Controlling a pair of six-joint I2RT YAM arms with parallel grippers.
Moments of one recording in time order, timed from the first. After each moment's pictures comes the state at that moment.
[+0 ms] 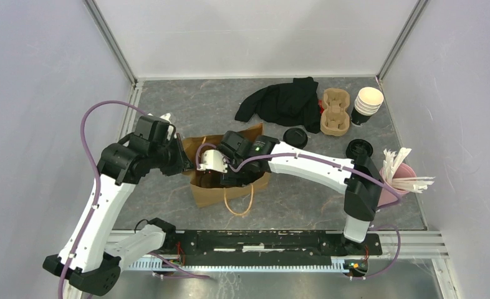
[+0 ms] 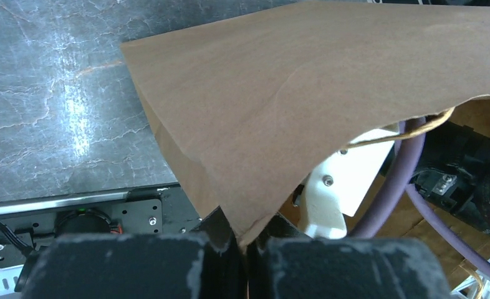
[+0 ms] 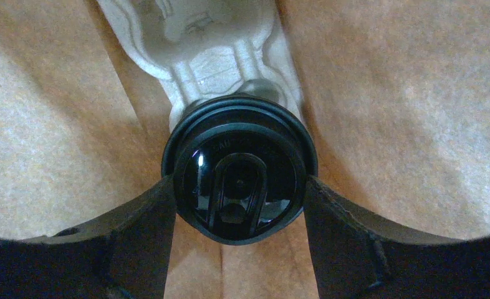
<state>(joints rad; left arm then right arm) -0.41 0.96 1.33 -1.27 0.09 -0.63 1.10 1.79 1.56 -0.86 0.04 -0.50</state>
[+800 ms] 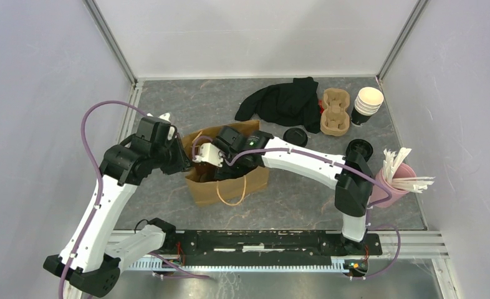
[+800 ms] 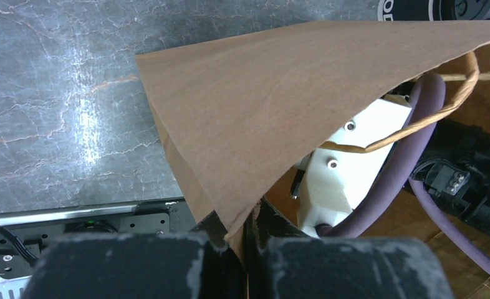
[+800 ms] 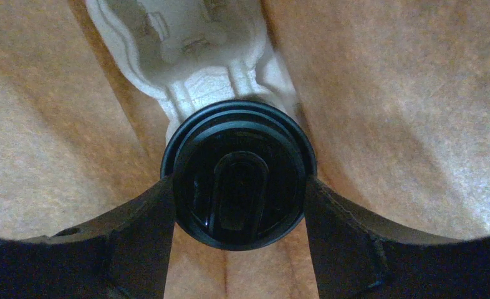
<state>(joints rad) -0.41 0.96 1.28 -1.23 0.02 -0.63 1.08 1.87 1.64 -0.85 0.00 -0.44</state>
